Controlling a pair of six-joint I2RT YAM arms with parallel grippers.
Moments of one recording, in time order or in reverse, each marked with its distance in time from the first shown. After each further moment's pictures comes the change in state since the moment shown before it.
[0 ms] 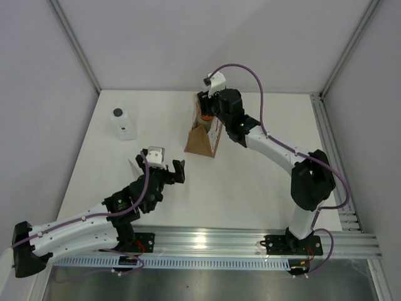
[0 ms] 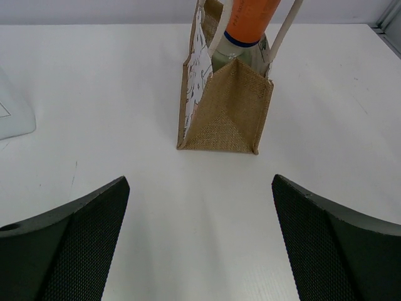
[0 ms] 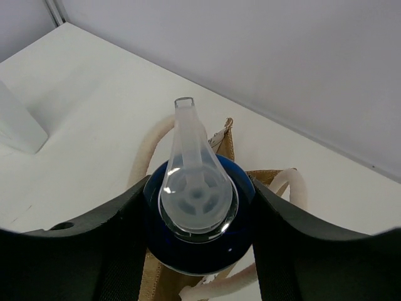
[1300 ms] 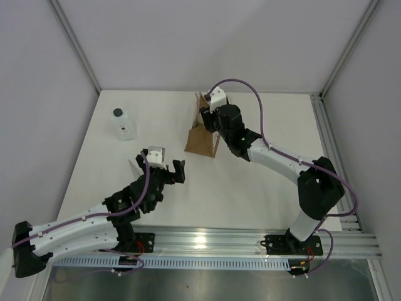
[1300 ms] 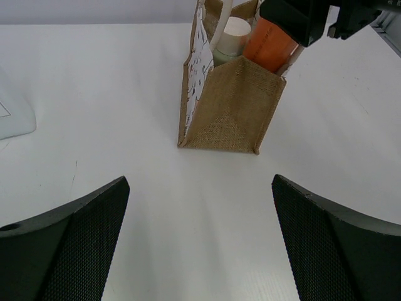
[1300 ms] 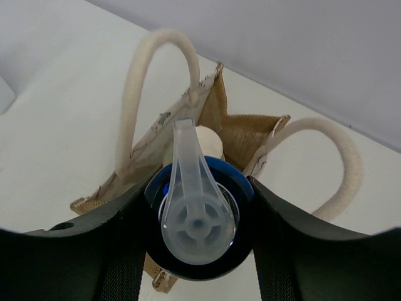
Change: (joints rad) left arm 0.000 0.001 0.000 0.000 0.000 0.000; right arm 0.062 -0.120 -0.216 0.053 0.146 -0.043
